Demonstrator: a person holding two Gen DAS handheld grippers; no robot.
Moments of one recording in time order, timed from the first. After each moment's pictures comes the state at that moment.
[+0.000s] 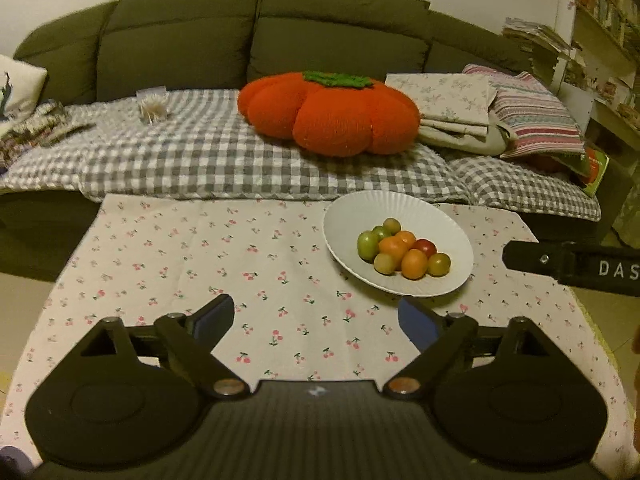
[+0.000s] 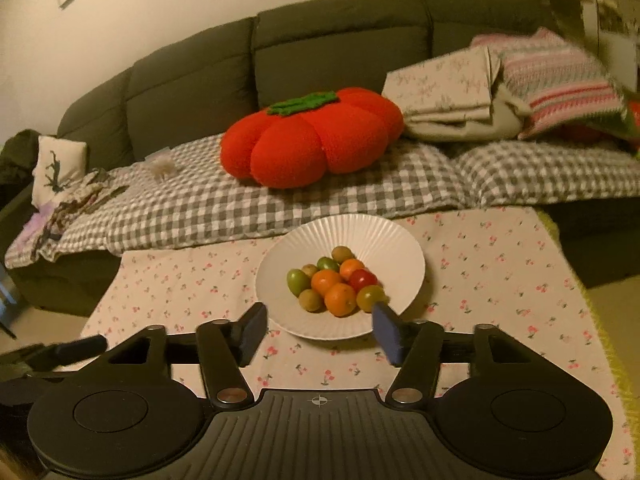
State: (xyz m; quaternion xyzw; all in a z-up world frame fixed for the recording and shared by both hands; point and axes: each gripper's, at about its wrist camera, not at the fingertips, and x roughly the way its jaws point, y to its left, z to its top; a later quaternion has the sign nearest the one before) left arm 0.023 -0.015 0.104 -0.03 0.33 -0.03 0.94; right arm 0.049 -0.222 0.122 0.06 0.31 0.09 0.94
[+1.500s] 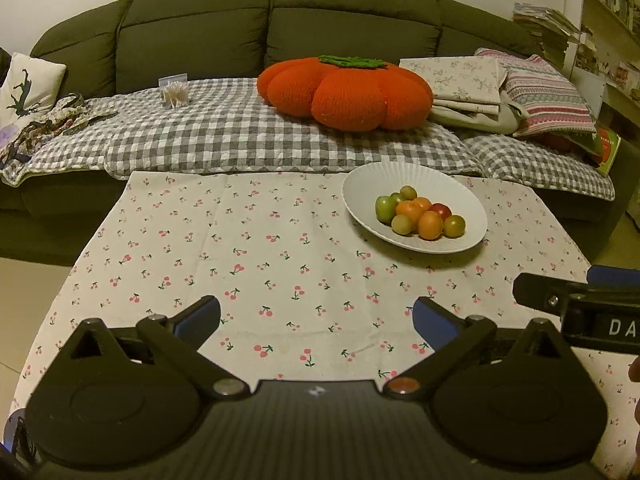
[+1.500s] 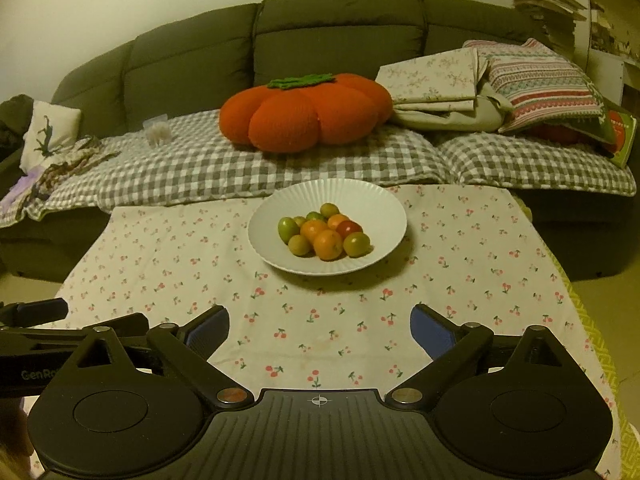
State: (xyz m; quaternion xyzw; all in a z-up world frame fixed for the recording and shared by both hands) left arm -0.008 -0.012 0.083 -0.02 0.34 -0.01 0.94; right arm 0.001 -0.208 0.093 0.03 0.32 0.06 0.94
